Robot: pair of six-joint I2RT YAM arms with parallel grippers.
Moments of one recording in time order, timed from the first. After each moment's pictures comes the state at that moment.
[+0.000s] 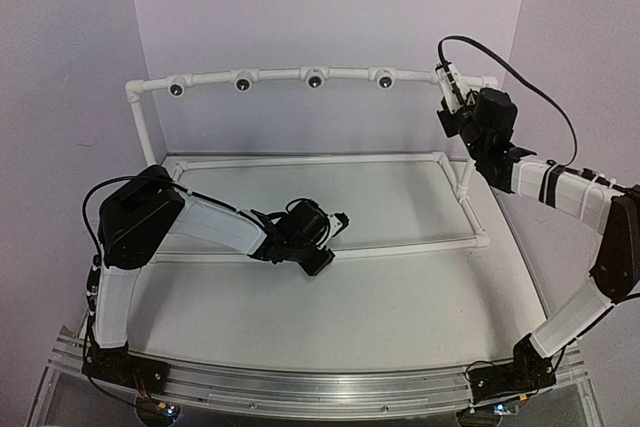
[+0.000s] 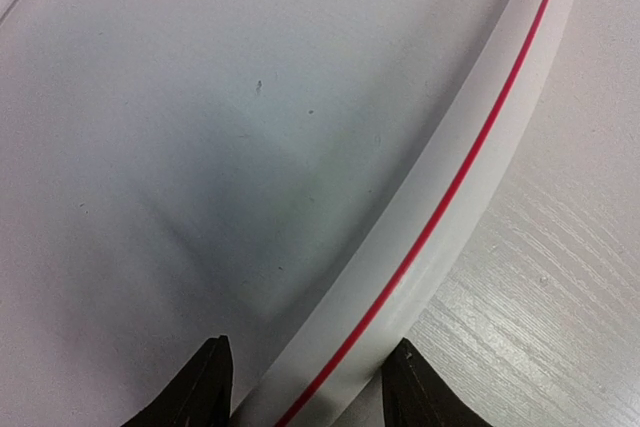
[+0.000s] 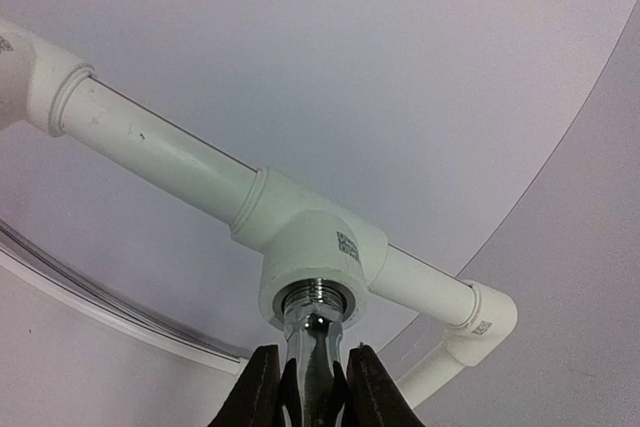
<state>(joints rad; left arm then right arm) -0.97 2.14 1.30 -0.06 -0.14 0.02 0.38 1.53 1.20 0.42 0.39 -0.61</state>
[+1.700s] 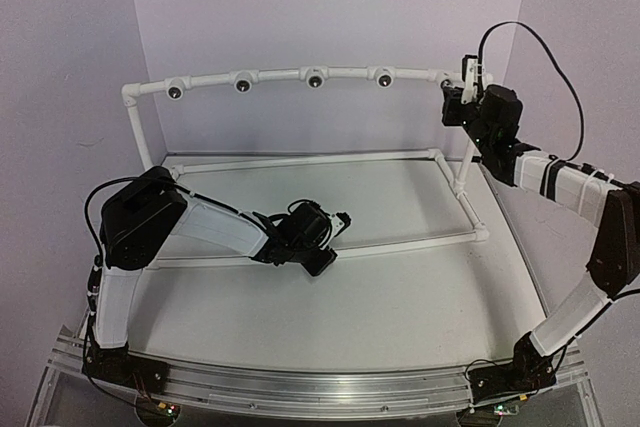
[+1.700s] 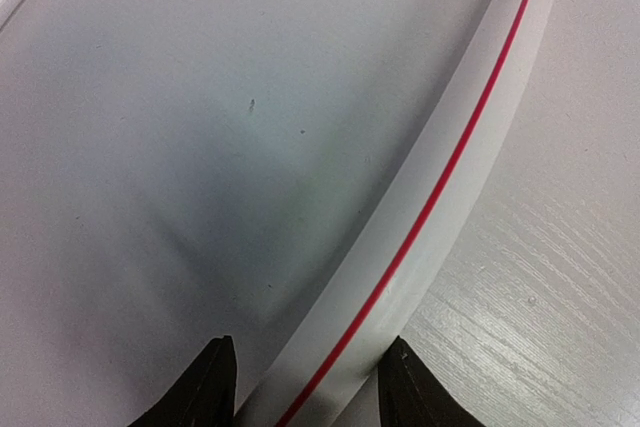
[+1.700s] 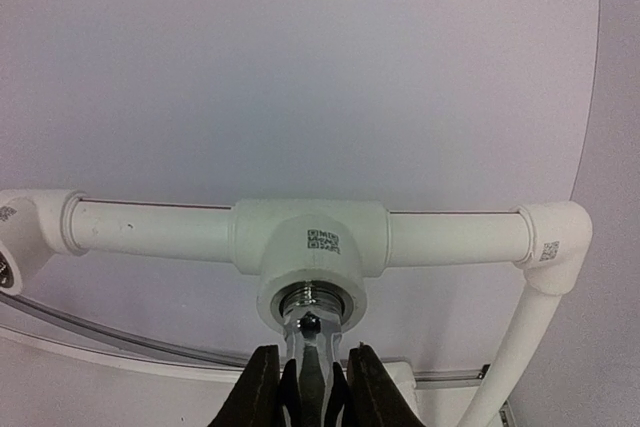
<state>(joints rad) -0.98 2.15 1.30 -0.02 -0.15 0.01 0.30 1.56 1.24 0.41 0.20 -0.05</state>
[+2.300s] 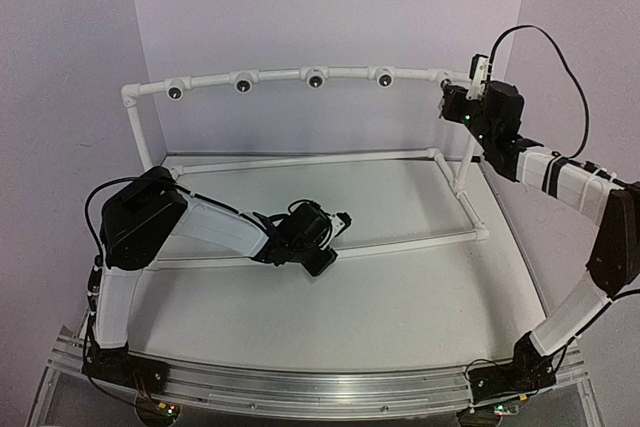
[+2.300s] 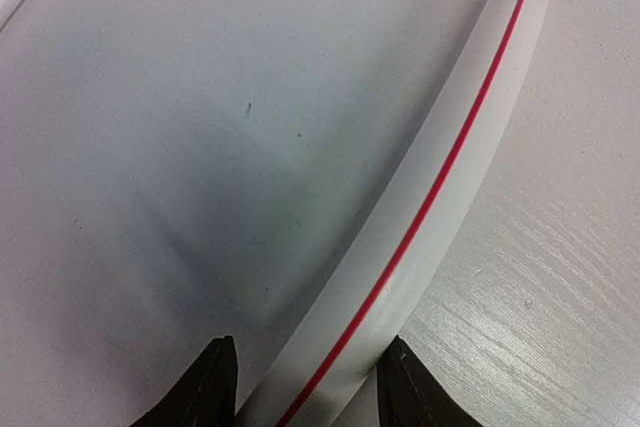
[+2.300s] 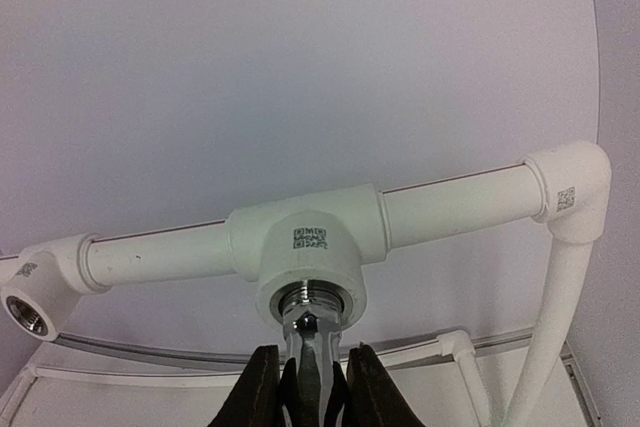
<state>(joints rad) -0.98 2.15 1.30 -0.01 -0.15 0.01 0.29 1.56 1.28 0.34 0.17 0.19</state>
